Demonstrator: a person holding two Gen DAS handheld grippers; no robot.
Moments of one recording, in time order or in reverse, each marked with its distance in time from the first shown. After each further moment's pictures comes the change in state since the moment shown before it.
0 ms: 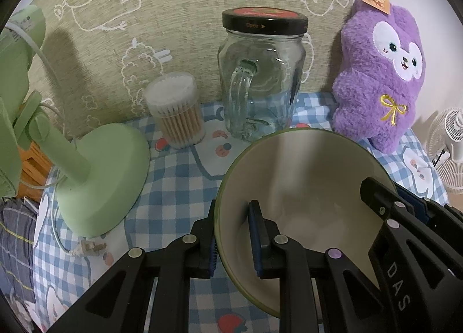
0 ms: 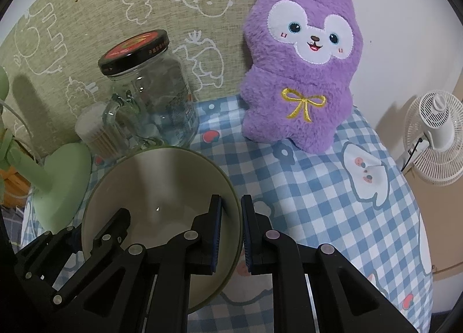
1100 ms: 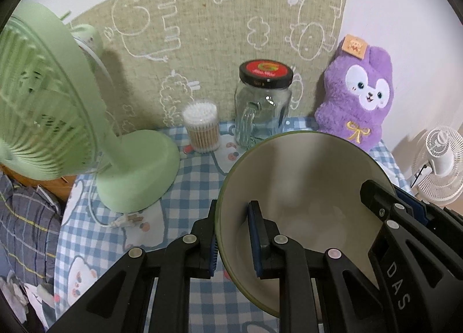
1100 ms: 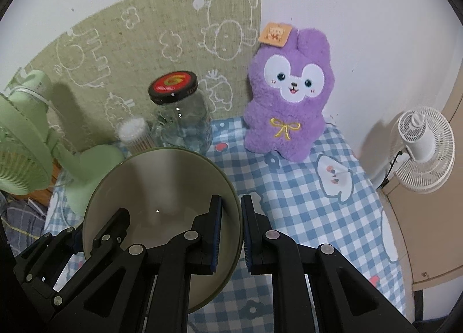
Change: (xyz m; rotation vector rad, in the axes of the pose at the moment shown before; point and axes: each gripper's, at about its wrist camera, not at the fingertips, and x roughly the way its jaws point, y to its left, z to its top) left arm -0.095 0.014 -0.017 -0.064 -0.061 0.010; right arm -0.105 0.002 -0.005 -0.041 -0.060 0.012
